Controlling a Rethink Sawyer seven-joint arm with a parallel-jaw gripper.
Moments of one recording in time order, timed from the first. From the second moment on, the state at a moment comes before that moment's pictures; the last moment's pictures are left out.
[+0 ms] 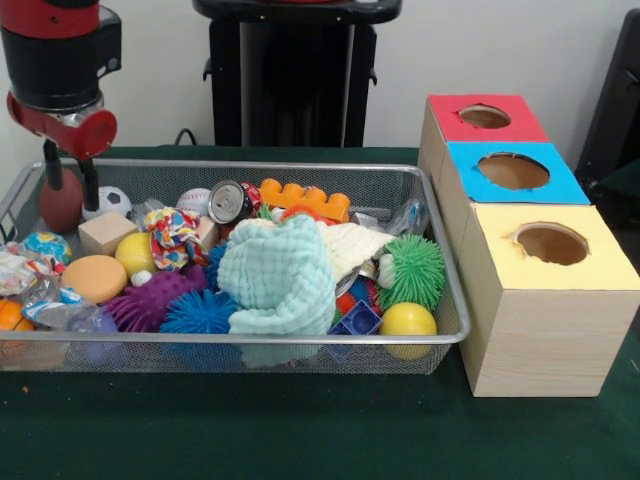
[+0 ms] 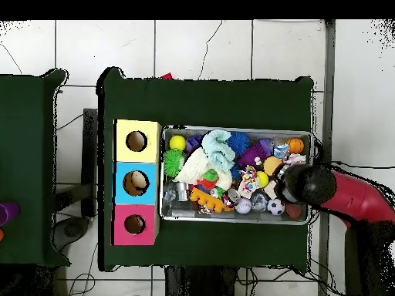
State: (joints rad) arm -0.69 -0.61 0.11 1.53 -0.37 0.65 2.02
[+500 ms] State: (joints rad) arm -0.61 -0.61 0.07 1.56 -0.37 0.64 2.02
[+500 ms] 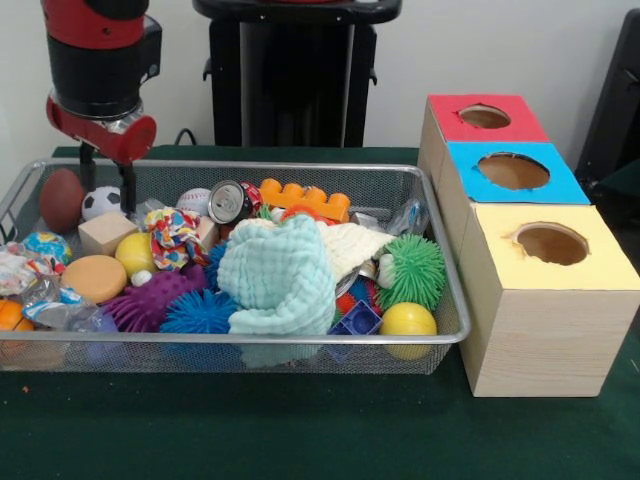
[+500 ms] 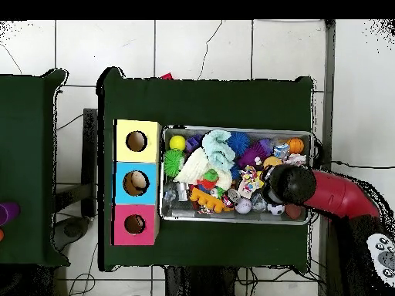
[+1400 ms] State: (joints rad) arm -0.48 -0.61 -0.02 1.59 -0.26 0.64 2.02
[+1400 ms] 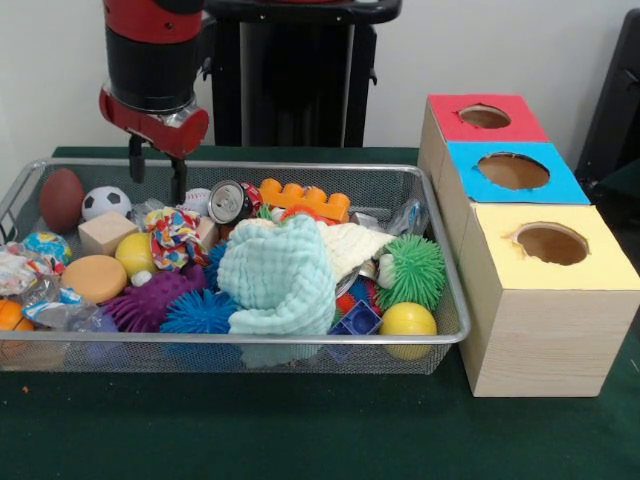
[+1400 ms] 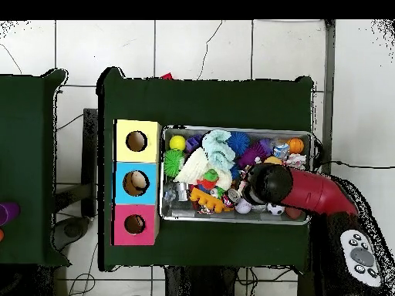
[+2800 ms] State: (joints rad) arm -0.21 -0.45 -0.18 1.59 -0.01 0.42 2.09
